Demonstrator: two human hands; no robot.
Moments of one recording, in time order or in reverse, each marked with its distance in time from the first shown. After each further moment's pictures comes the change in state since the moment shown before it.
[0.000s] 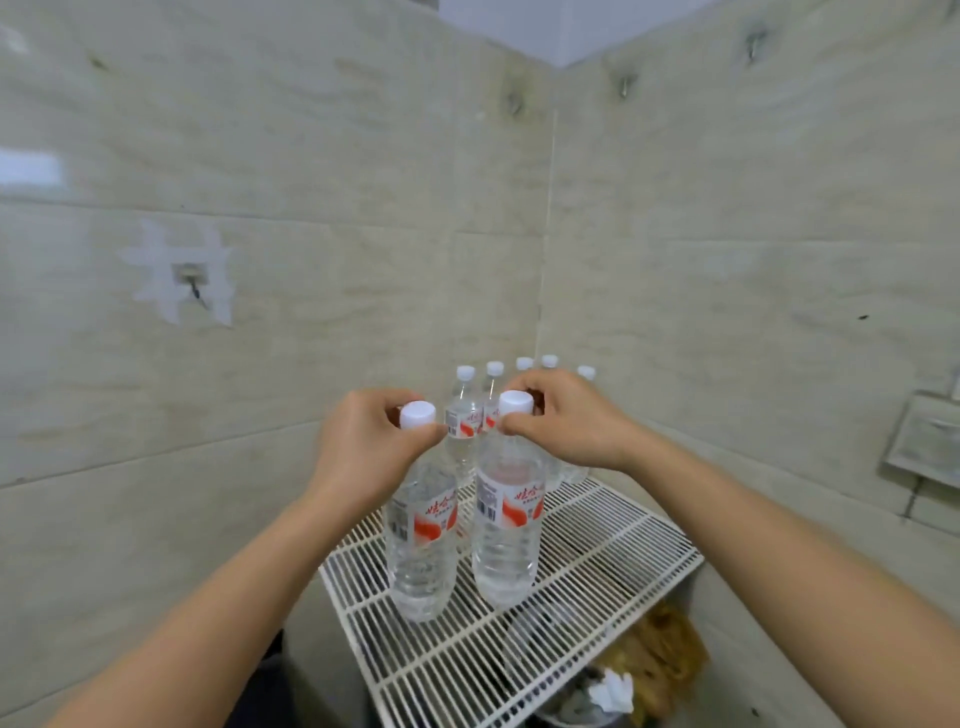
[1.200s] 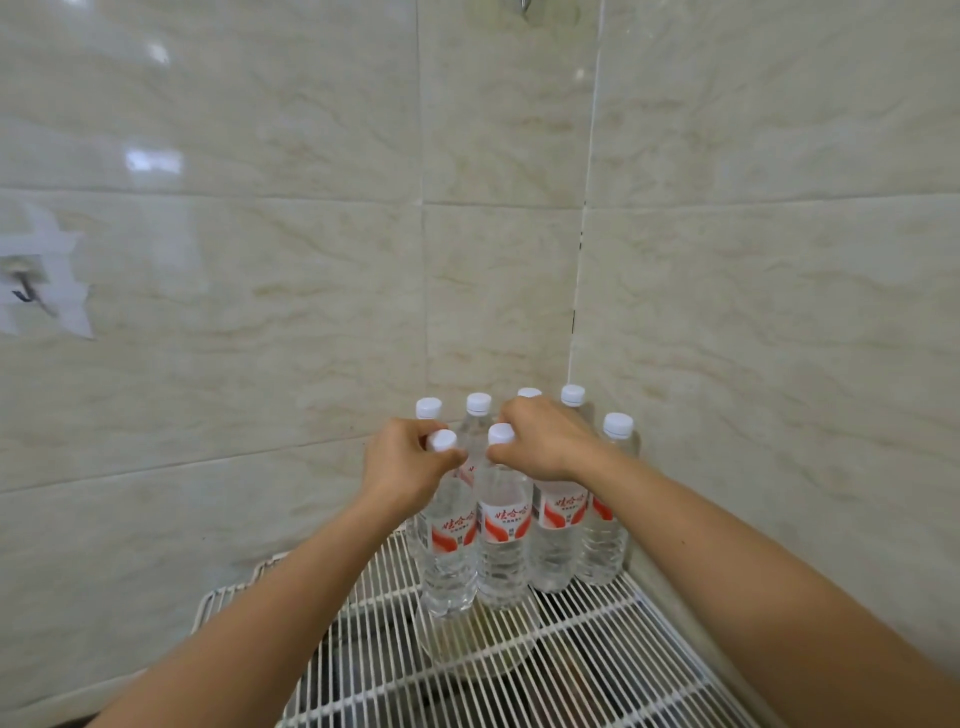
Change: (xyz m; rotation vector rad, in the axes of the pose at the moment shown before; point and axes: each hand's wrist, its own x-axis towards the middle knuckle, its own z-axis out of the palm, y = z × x) left_hand 0.160 -0.045 0.210 0.111 0.066 -0.313; right_hand 0.201 0.204 0.010 -0.350 -0.292 -0.068
